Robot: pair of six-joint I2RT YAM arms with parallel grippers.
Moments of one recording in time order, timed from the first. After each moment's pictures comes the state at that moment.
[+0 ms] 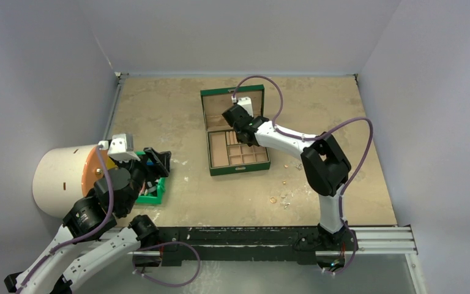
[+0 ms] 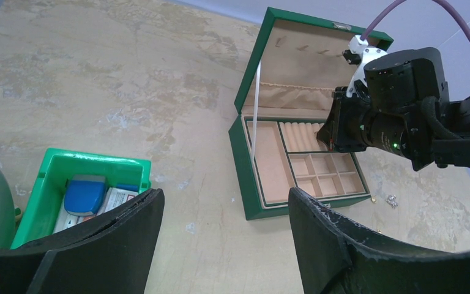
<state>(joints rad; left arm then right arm) -0.82 0.40 0.85 -0.71 -0.66 -0.51 0.76 1.97 1.48 -0.49 0.55 0.45</state>
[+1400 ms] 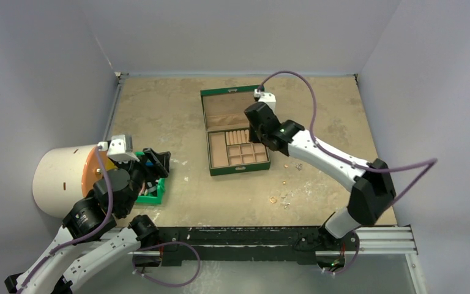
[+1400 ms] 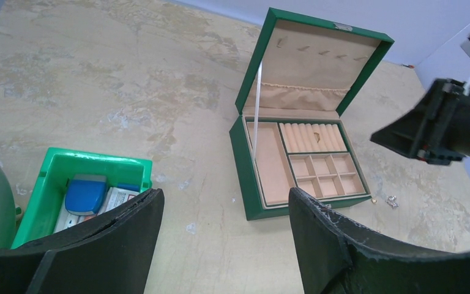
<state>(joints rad) -0.81 0.39 0.84 -0.71 -0.66 -0.51 0.76 1.59 1.33 -0.54 0.44 0.56</state>
